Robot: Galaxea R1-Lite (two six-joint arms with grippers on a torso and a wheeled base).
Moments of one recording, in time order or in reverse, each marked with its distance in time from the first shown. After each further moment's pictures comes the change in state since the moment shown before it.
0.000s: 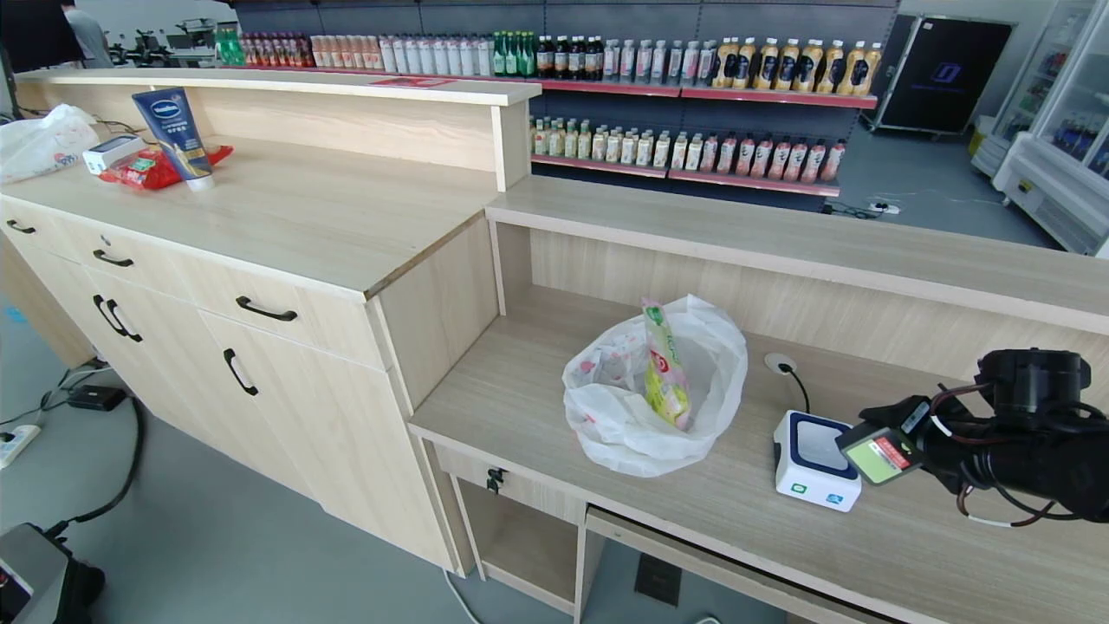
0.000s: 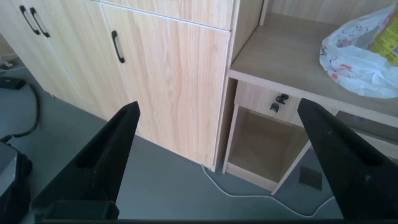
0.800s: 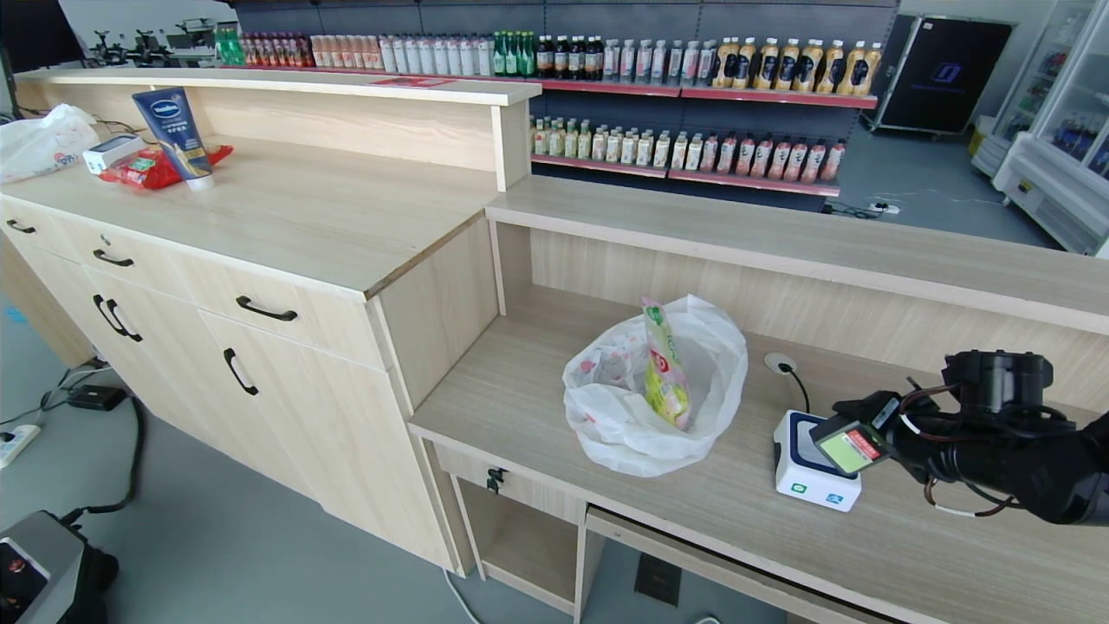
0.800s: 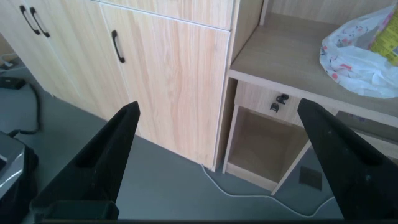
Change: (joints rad) left arm 0.000 0.000 0.000 0.000 0.000 0.000; right arm 0.056 0.074 -0.014 -0.117 0.000 0.000
